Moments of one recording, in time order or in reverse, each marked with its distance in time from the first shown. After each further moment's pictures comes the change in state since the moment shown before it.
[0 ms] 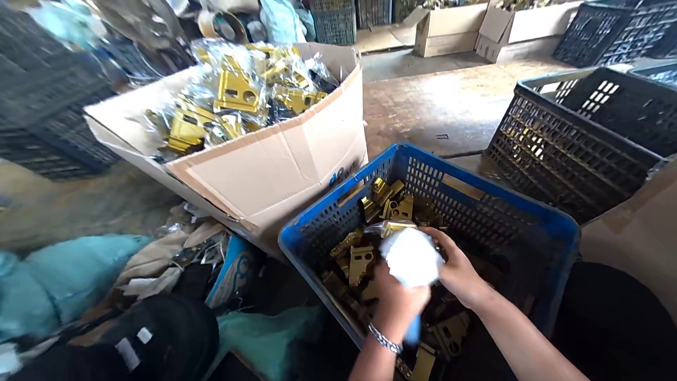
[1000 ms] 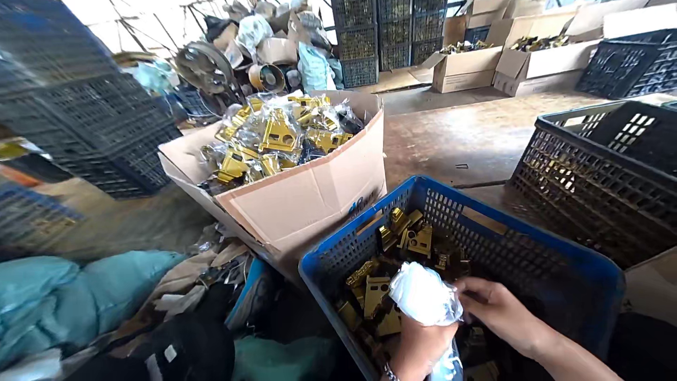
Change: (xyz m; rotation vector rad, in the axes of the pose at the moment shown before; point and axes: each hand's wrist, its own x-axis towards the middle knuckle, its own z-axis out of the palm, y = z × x) left_hand -0.004 0.013 0.004 -0.483 -0.214 -0.466; right_hand -0.006 -0.013 -0.032 0.003 -0.157 -0.076
